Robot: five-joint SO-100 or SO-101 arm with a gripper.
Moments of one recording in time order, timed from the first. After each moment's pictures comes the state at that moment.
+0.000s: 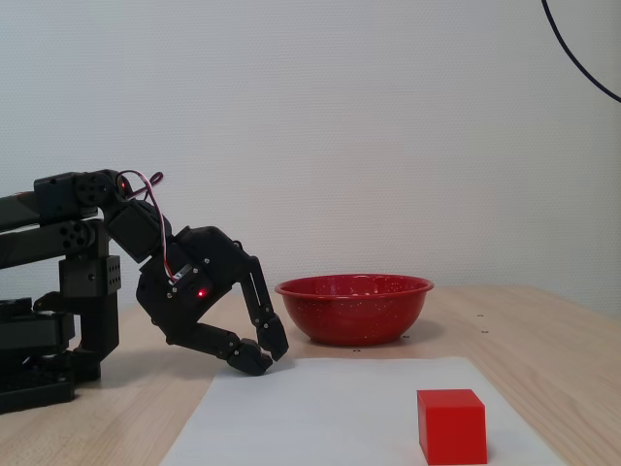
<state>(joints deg) 7.8 188.0 177.5 50.0 -5.4</state>
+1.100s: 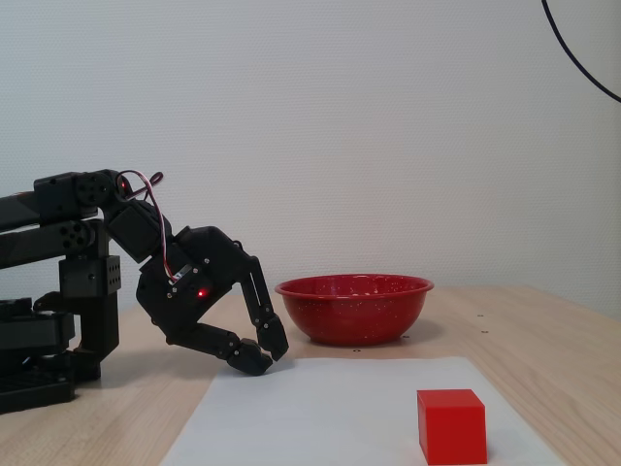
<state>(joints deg) 7.8 188.0 177.5 50.0 -5.4</state>
